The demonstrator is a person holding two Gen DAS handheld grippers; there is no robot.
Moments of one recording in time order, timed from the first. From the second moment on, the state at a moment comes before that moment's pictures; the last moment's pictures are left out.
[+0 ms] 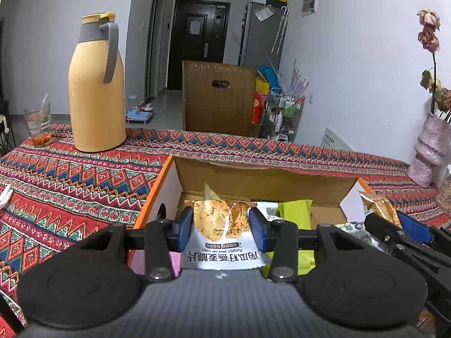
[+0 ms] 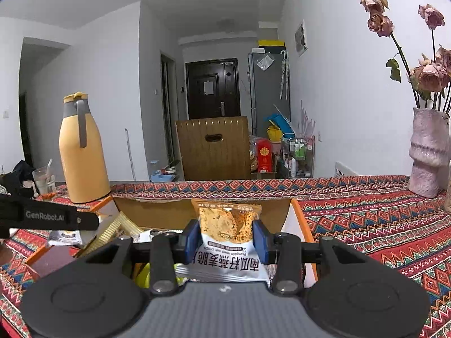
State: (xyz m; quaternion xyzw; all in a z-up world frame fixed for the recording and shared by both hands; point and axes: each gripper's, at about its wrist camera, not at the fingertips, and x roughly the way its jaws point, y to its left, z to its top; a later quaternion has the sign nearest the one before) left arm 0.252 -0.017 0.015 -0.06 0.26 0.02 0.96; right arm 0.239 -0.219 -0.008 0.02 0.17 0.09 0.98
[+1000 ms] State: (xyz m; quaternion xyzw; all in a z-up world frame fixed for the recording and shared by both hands) left arm 0.233 -0.011 0.020 -0.07 0.25 0.04 0.97; right arm 0.227 -0.230 -0.004 0.05 0.17 0.06 0.98
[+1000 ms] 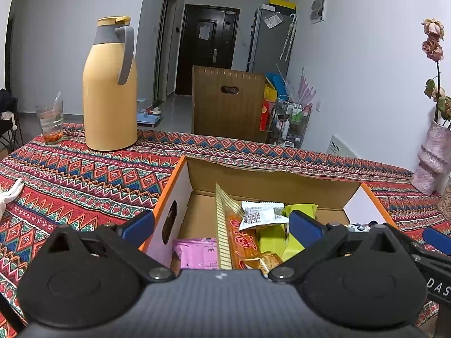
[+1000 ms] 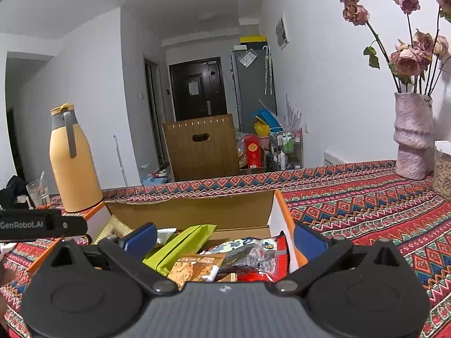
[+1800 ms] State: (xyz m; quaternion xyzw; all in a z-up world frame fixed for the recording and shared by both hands) left arm 0.169 -0.012 0.032 -0.04 0.28 0.02 0.96; right arm 0.162 -0.264 0.004 0.03 0.21 0.05 0.98
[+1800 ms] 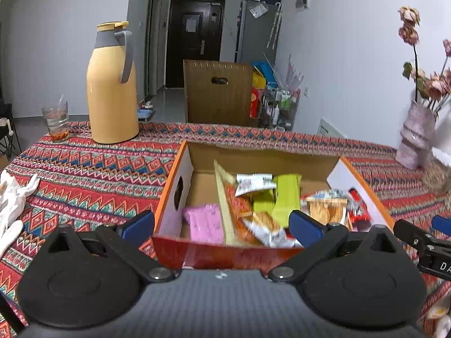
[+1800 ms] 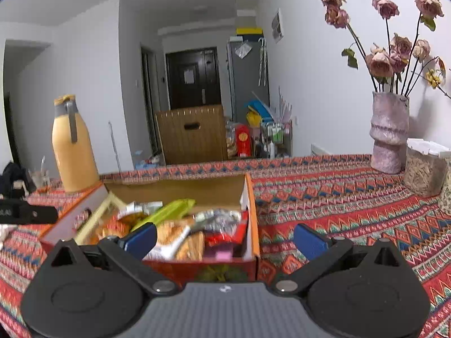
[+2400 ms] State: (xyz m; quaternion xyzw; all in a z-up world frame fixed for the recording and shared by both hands) left arm 0.143 0.011 -0.019 -0.05 0.32 0.02 0.95; right arm 0.159 -0.265 -0.052 -0.01 0.31 0.04 0.95
